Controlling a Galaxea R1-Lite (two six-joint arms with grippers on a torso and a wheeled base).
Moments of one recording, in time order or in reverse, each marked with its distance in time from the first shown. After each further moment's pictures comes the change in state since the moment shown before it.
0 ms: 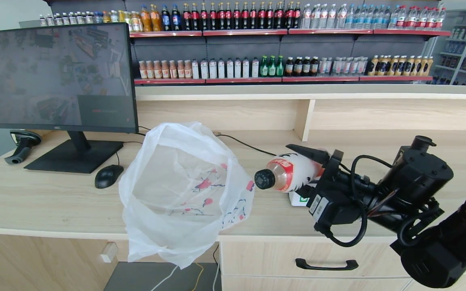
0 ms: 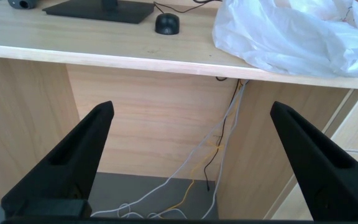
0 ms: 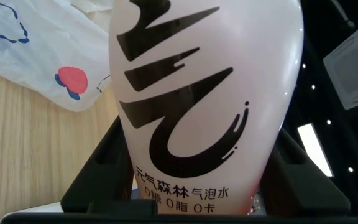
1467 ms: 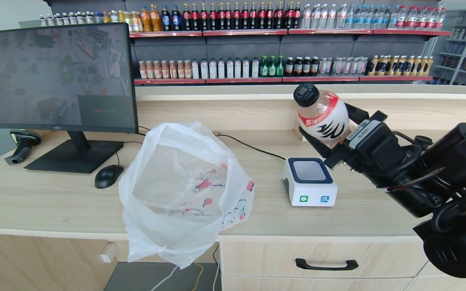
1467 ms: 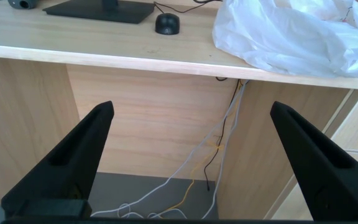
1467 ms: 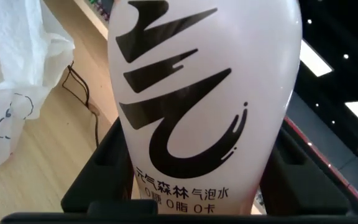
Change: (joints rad) left arm 0.000 0.000 0.000 0.001 0.000 0.000; right arm -0.006 -0.139 -0.061 0.001 -0.270 0.418
